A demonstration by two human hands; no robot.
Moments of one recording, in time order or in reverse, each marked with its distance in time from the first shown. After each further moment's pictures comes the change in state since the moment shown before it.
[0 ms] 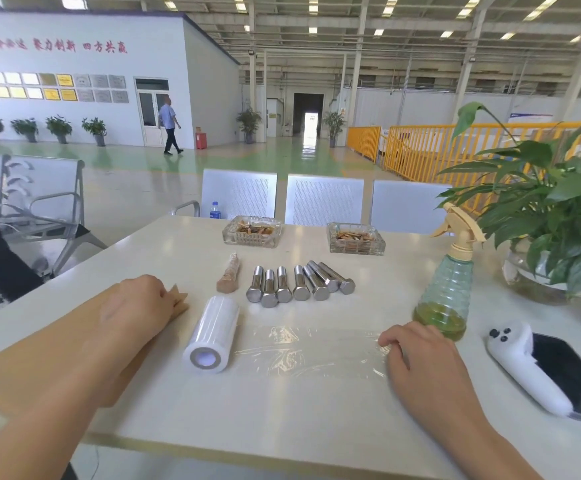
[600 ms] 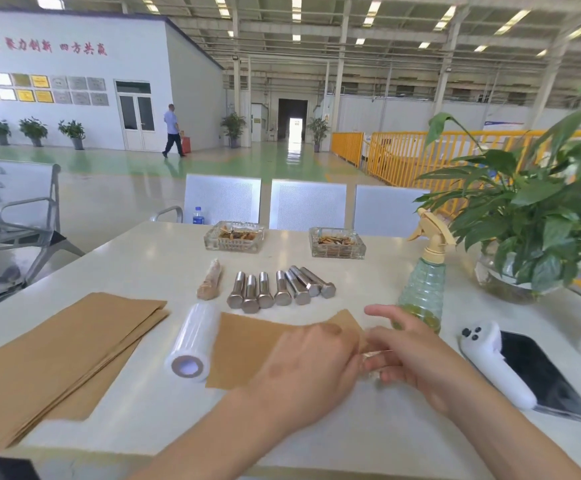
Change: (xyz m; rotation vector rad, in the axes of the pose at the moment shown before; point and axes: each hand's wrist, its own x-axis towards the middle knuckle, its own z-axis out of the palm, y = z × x) left_hand -0.163 0.176 0.029 0.005 -0.126 1.010; right_hand 0.031 -0.017 -0.049 0.929 -0.445 0.634
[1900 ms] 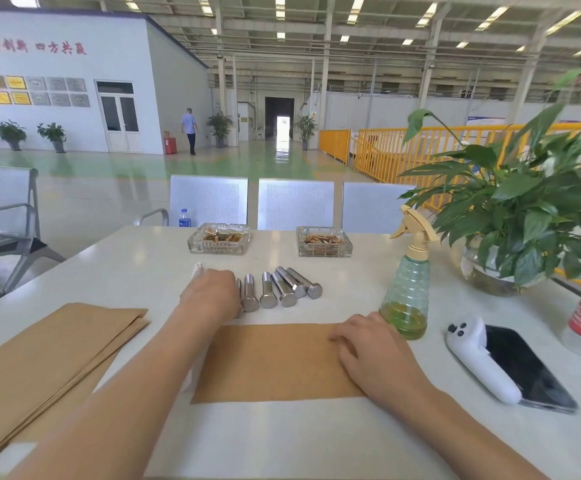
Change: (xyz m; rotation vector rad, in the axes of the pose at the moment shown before) left_hand 0.064 -0.129 -0.014 0.115 -0.232 -0.755; right_hand 0.038 0.038 0.008 -1.114 0.194 -0.577
